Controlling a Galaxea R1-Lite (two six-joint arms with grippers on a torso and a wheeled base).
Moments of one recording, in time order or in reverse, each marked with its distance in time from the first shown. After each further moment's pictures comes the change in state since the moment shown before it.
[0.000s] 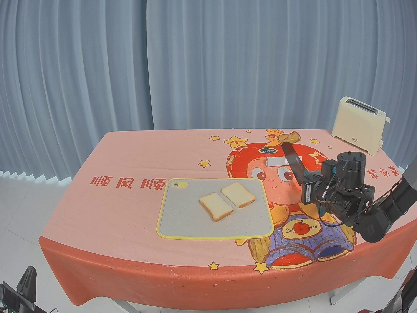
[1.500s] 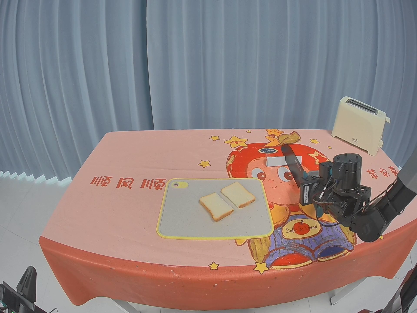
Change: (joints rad) left arm 0.000 0.000 0.000 0.000 0.000 0.000; right arm -0.008 0.036 -0.014 -0.003 0.000 0.001
